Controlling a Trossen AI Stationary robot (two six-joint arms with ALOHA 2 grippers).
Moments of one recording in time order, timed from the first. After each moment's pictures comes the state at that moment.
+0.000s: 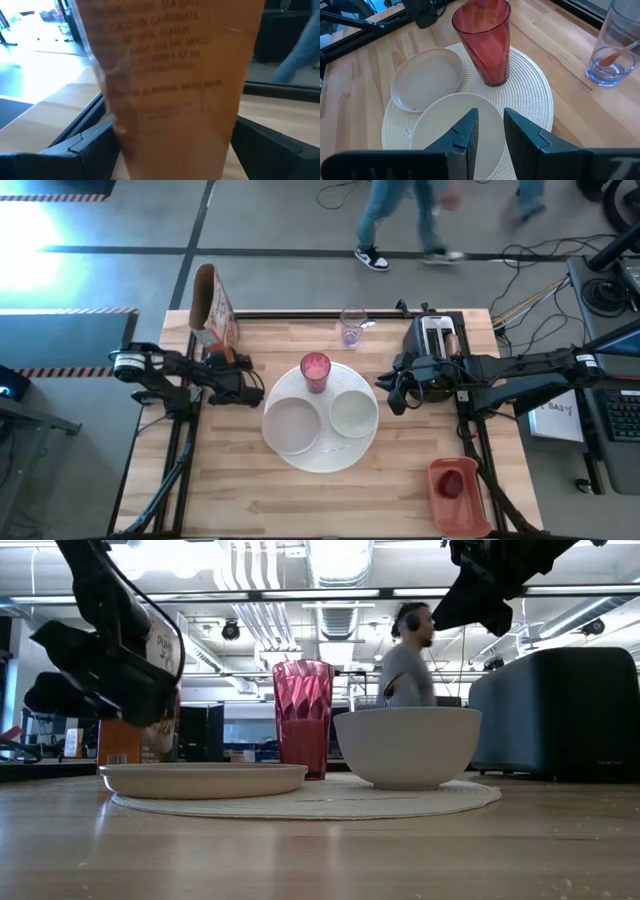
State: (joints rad) left arm 0.11 1.56 0.54 -1.04 -1.24 -2.09; right arm 0.03 1.00 0.78 -0.38 0.21 0.46
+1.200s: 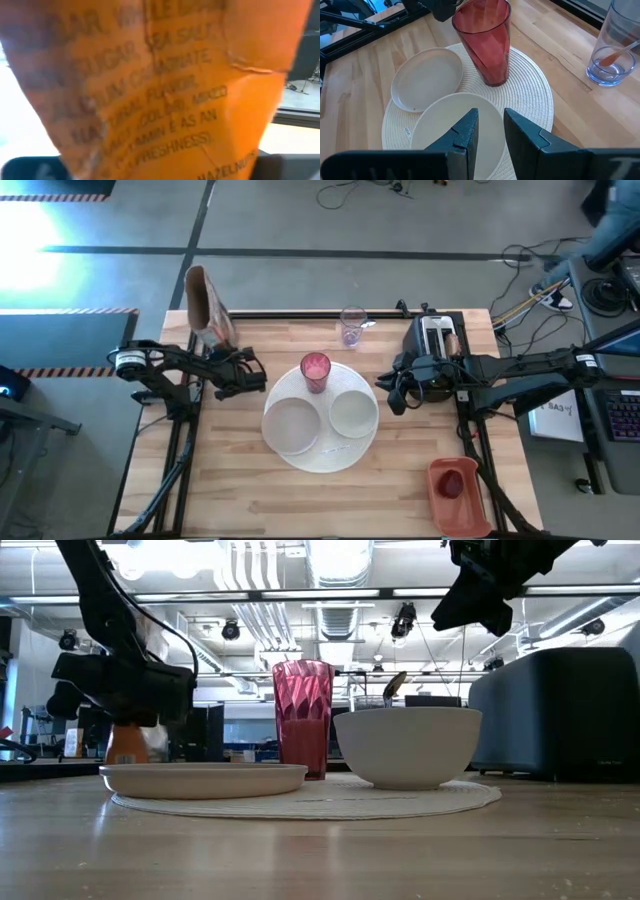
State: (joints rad) left arm 0.27 1.56 0.48 -0.63 -1.41 -1.69; right arm 0.03 1.00 0.78 -0.39 0.21 0.46
